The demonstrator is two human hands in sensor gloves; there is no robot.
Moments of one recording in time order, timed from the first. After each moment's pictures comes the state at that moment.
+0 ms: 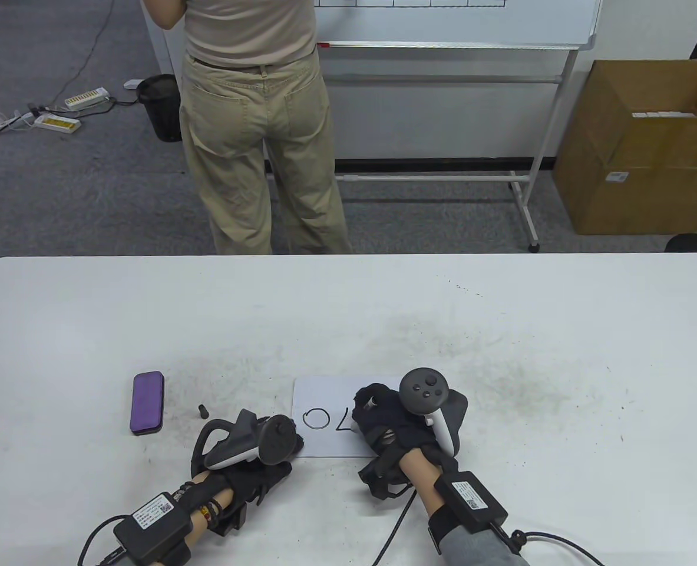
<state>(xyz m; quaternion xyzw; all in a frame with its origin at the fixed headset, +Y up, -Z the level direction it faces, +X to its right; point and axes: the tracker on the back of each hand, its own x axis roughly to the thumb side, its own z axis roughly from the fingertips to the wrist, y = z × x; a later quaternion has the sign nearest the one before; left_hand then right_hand) -0.177 -0.765 -0.360 -0.13 -0.21 -0.02 0.97 0.082 -0.747 -0.391 -0.04 0.04 0.90 0.42</state>
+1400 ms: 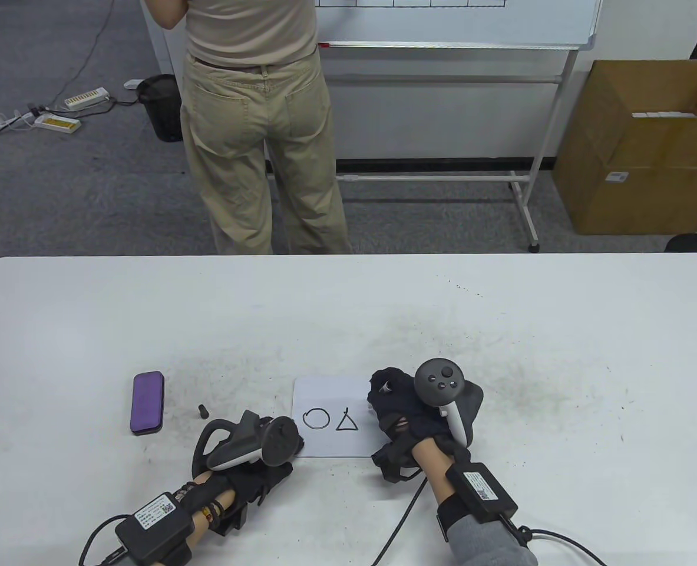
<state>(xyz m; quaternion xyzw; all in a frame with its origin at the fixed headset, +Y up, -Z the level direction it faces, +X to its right) -0.174 -0.765 -0.358 -0.13 -0.21 -0.03 0.97 0.098 -0.737 -0.403 -0.04 -0.01 0.91 0.41</state>
